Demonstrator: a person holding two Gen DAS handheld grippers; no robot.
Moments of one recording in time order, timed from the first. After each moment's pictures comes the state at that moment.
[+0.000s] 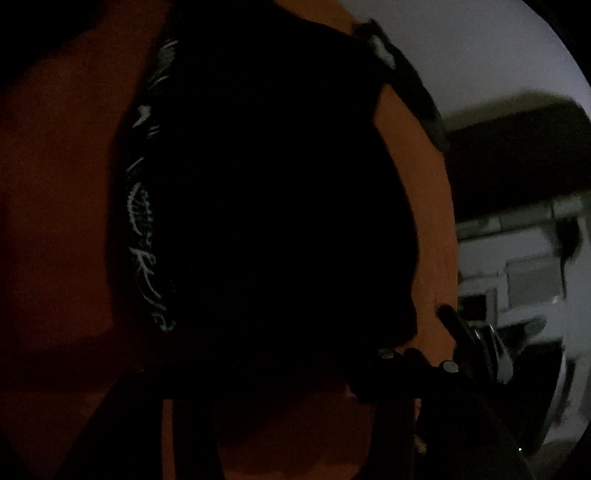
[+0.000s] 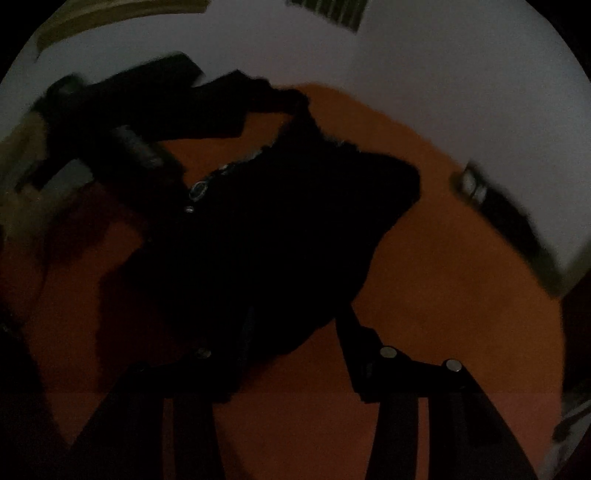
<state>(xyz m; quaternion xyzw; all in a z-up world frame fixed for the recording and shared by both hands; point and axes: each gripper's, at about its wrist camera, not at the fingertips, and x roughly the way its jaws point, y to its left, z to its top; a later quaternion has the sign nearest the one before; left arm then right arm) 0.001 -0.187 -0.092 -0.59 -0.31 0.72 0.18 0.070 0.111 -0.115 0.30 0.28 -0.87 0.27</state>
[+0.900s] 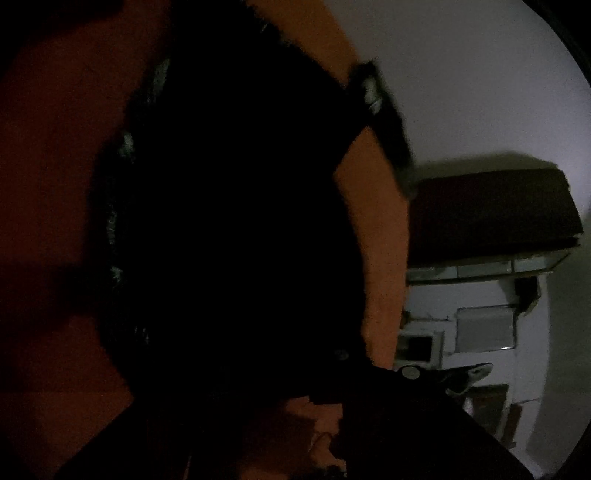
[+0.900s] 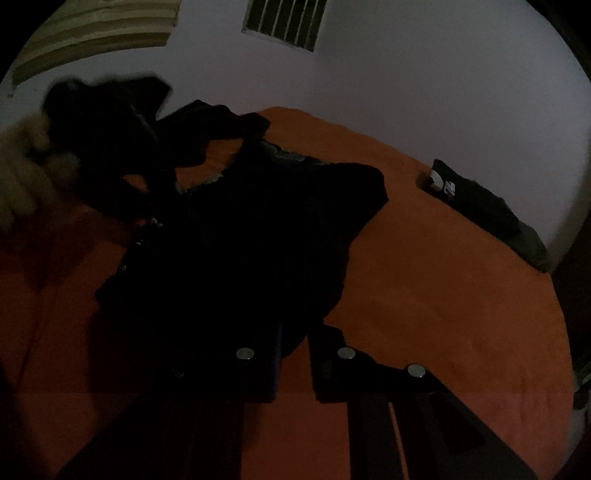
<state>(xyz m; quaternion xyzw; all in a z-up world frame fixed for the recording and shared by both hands) 0.004 -0.197 -0.049 -0.52 -0.41 0.72 0.19 0.050 0.134 -0.118 0.29 0.19 -0.90 0.26</state>
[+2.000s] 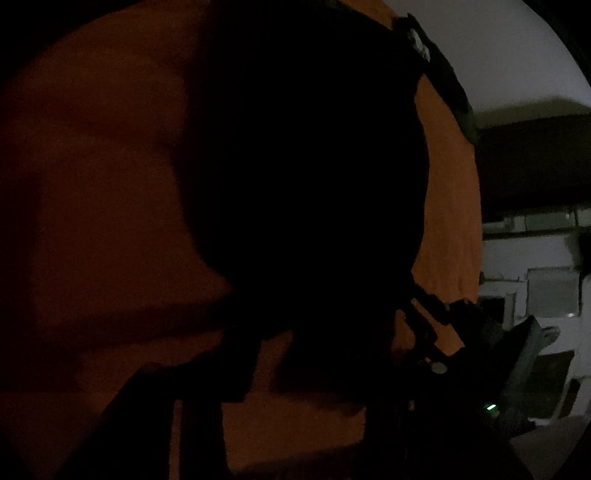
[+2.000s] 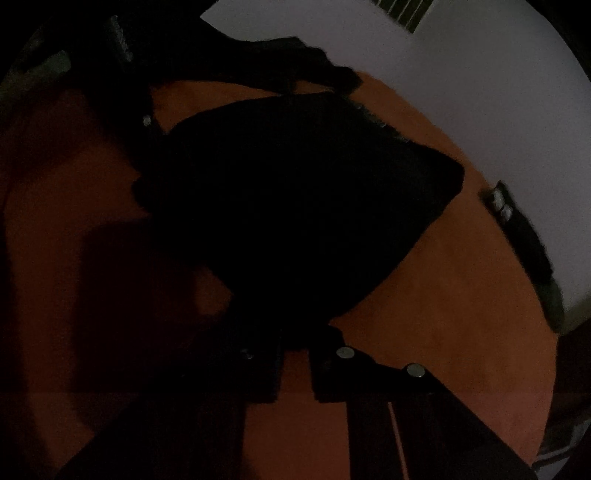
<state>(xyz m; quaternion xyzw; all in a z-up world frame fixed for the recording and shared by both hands) 0.036 -0.193 -0.099 -0.63 -0.29 0.71 0.12 0.092 0.114 -0.152 0.37 0.32 -0.80 0.35</state>
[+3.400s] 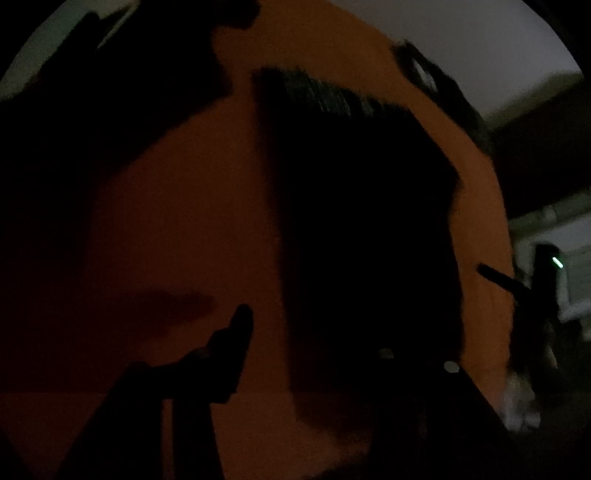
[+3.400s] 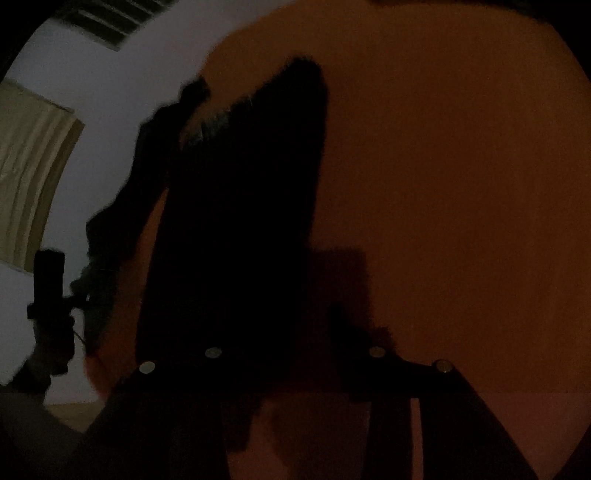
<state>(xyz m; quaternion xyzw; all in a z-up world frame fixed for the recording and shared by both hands) -0.033 -0.210 -0.031 -0.58 -0.19 0.78 0.08 -0.061 0.235 -0.103 0.56 -0.08 -0.75 0.33</state>
